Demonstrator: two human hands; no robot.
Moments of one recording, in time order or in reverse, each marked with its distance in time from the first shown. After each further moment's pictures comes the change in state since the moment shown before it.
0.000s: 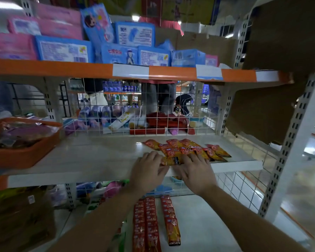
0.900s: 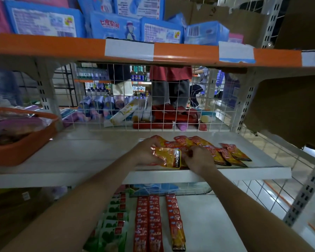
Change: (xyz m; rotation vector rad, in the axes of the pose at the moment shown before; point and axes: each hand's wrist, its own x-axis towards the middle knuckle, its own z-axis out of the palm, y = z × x) left_hand 0.076 -0.052 -0.007 -0.577 -0.422 -0.396; right_hand 0.094 0.012 0.052 0.388 -0.256 0.315
